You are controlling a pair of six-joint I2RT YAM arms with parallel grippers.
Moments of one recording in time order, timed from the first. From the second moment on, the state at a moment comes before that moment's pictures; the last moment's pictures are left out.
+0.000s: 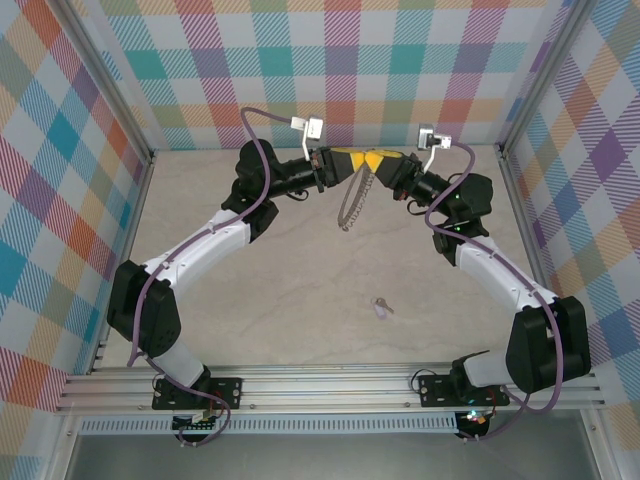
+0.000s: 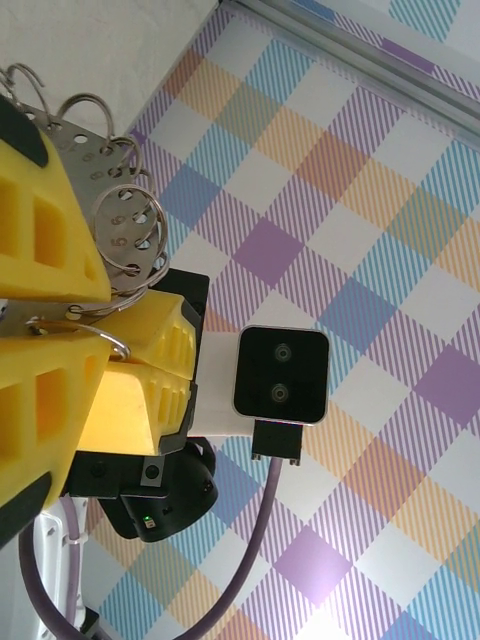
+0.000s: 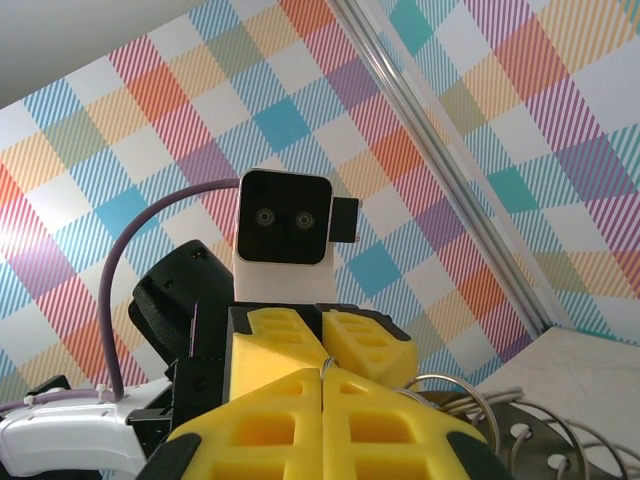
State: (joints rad) left arm -0.57 1.63 1.38 0.51 0.76 -0.79; right arm 0.30 1.36 0.96 0.93 -0.82 0.97
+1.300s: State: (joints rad) left arm -0.58 1.52 1.19 0.44 0.67 -0.10; right arm 0.19 0.91 0.62 -0.14 -0.47 0.75
